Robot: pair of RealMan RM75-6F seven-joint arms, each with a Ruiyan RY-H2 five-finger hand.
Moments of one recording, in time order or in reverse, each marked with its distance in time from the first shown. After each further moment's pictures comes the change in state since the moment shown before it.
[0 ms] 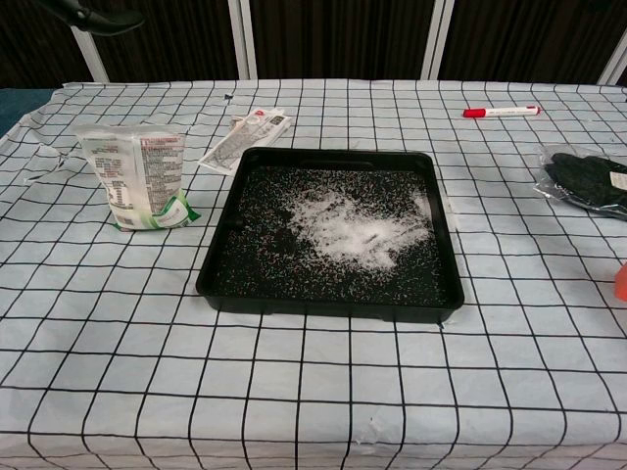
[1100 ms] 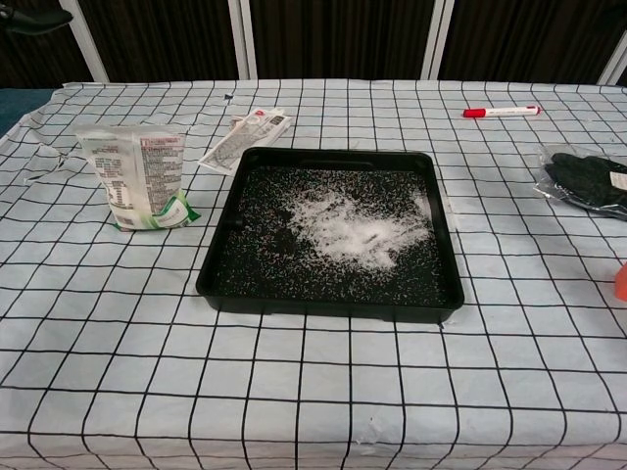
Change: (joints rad) left arm 0.092 0.058 0.067 0.026 0.007 0.131 -0.011; right arm -0.017 0.004 -0.058 -0.051 0.047 0.049 -0.076
